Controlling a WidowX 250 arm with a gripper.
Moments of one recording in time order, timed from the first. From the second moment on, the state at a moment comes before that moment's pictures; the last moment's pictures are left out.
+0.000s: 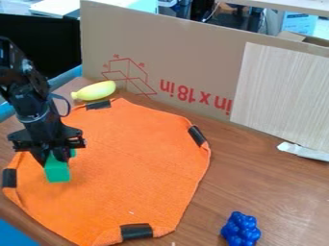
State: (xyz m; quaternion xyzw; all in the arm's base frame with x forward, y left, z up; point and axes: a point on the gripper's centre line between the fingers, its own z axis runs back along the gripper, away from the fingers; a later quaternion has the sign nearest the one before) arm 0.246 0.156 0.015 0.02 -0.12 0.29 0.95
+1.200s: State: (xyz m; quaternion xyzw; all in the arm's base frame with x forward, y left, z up) arm 0.244 0.179 0.027 -0.01 -0.10 0.32 0.94
